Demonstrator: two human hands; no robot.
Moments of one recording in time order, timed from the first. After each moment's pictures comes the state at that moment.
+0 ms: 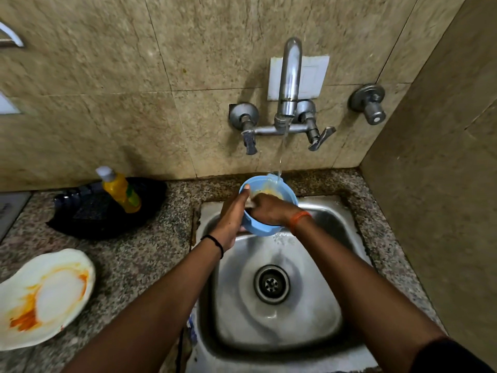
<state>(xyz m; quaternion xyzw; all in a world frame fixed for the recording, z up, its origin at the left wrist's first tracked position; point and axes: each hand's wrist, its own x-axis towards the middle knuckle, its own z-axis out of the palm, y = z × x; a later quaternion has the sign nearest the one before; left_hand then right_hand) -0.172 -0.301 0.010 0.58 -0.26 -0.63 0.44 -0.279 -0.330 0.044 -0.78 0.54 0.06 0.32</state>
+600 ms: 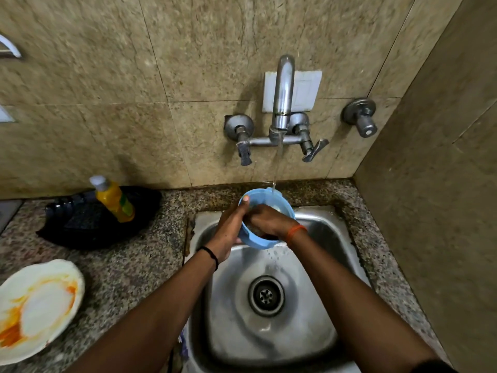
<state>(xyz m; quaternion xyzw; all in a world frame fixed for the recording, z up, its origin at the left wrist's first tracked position) -0.175 -0.301 0.004 0.58 -0.33 -0.62 0.41 -0.287 -0.330 0.033 -0.74 0.56 -0.01 0.38</state>
